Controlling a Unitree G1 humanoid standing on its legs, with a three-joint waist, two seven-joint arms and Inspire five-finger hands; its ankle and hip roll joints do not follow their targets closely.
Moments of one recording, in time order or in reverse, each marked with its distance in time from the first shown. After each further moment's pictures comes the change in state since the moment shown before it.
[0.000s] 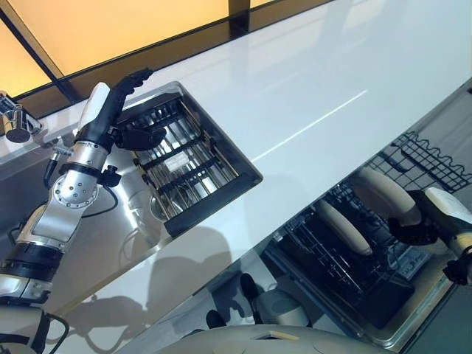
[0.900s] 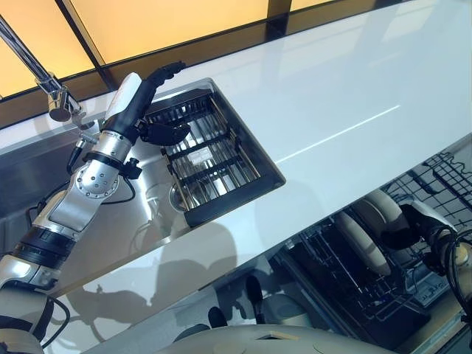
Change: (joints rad) left arm -0.087 0.015 -0.123 -0.058 -0.009 0.021 0.020; right arm -0.256 0.002 0.238 0.299 0.038 0.203 0.052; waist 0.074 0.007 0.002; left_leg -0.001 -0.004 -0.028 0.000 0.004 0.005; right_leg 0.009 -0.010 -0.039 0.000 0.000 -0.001
